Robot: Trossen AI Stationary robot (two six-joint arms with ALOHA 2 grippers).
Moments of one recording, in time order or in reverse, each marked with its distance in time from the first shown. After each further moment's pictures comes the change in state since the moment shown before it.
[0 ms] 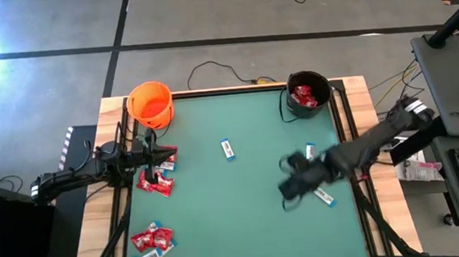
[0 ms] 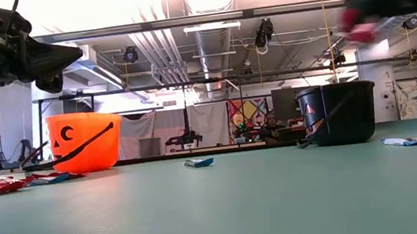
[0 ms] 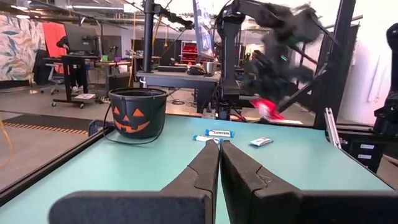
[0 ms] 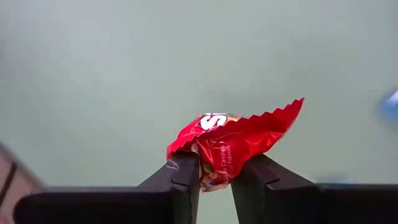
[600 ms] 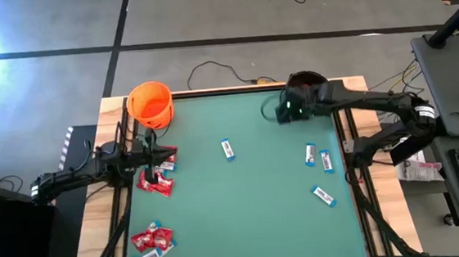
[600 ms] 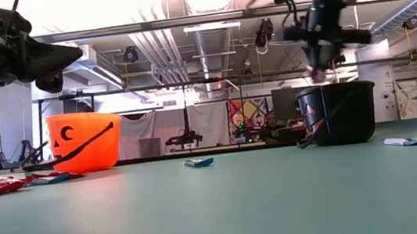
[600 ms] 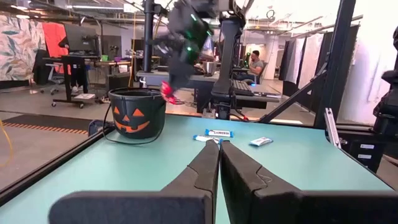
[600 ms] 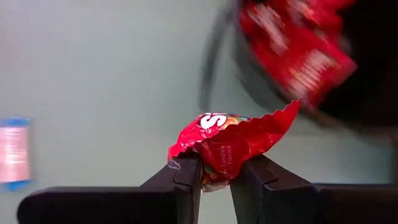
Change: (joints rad) left arm 0.000 0.000 0.000 0.000 0.000 0.000; right arm -0.791 -0.021 0.039 -0.097 0.071 -0.447
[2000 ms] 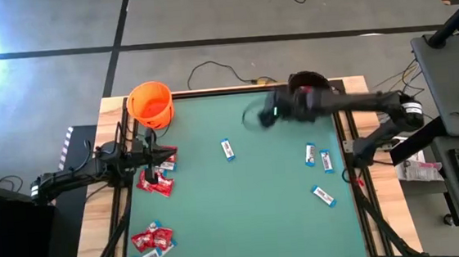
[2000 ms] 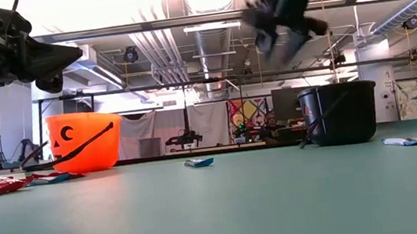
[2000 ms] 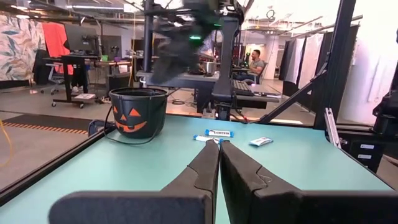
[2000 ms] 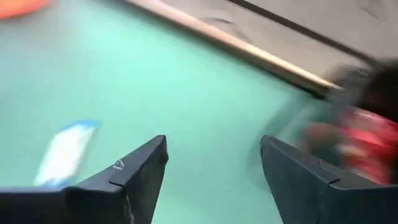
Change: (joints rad) left arm 0.000 0.000 0.000 0.000 0.000 0.000; right arm 0.211 0.123 0.132 0.185 0.236 -0.269
